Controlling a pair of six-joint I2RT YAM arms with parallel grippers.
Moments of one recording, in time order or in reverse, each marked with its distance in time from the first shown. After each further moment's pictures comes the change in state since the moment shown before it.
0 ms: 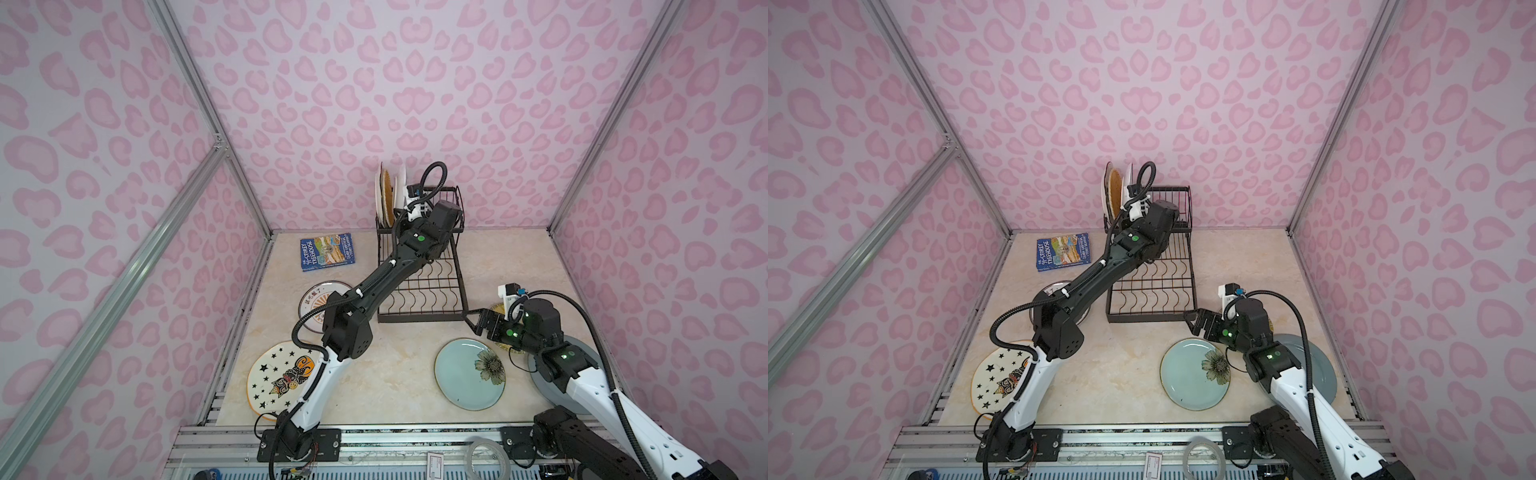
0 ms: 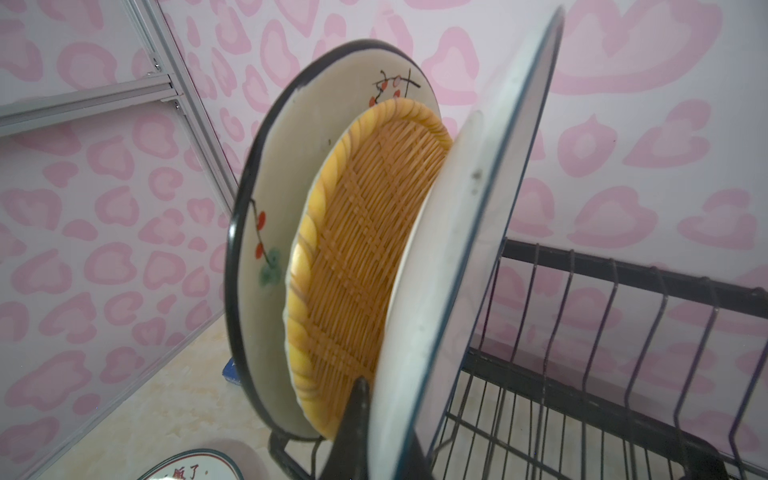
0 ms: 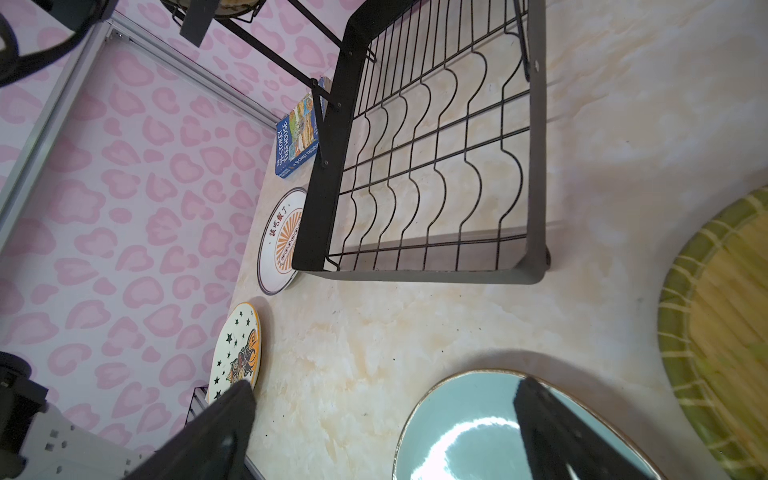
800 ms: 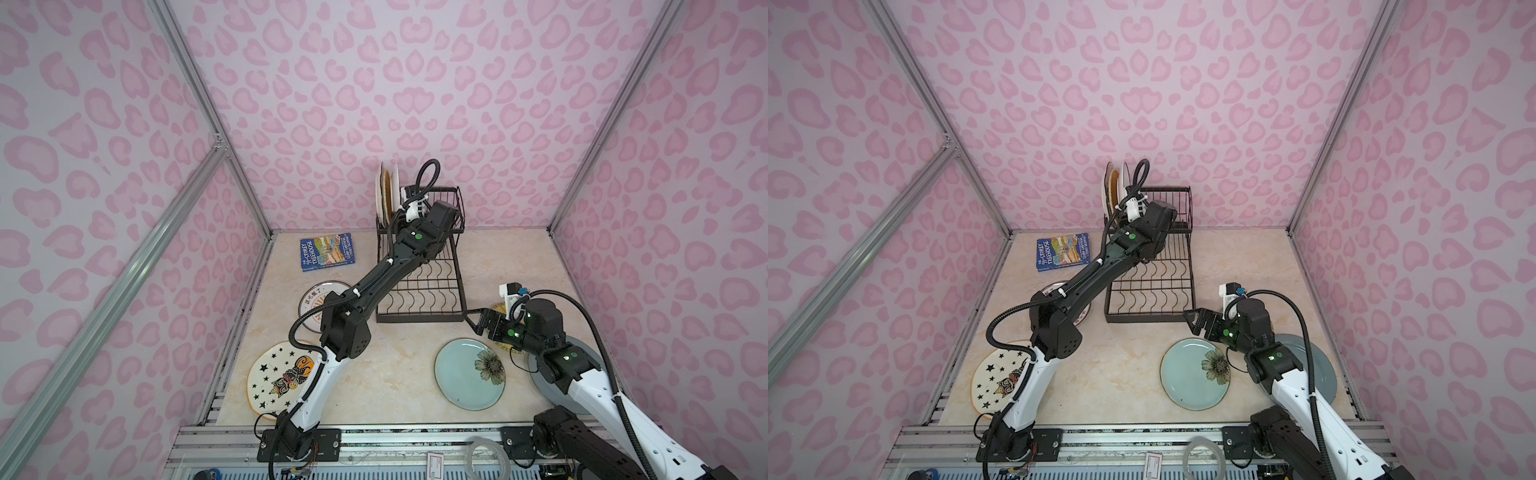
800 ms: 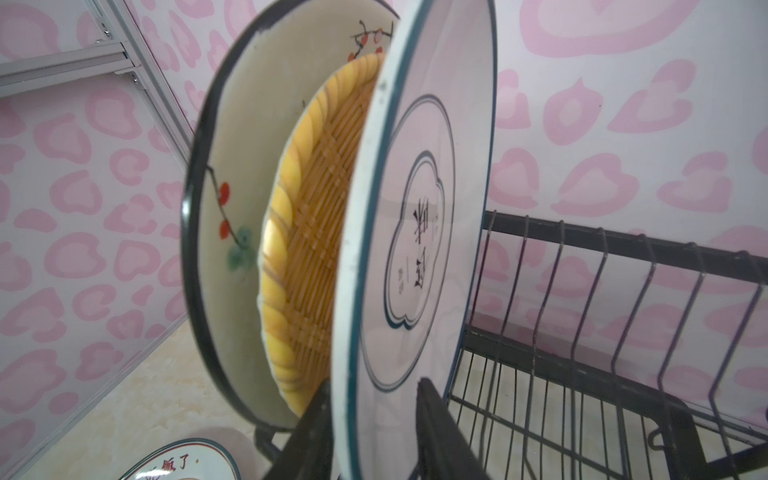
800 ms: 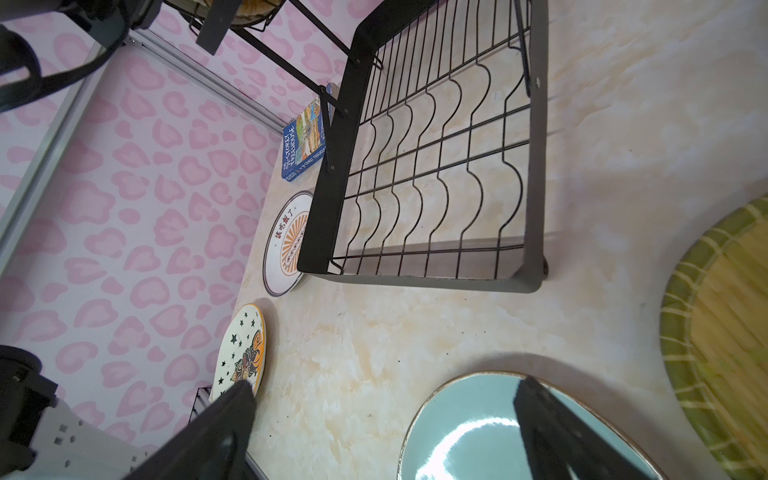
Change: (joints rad) left arm 0.003 -0.015 0.000 -0.093 0.099 -0.060; right arm 0.001 -0.025 0.008 -0.009 0.000 0.000
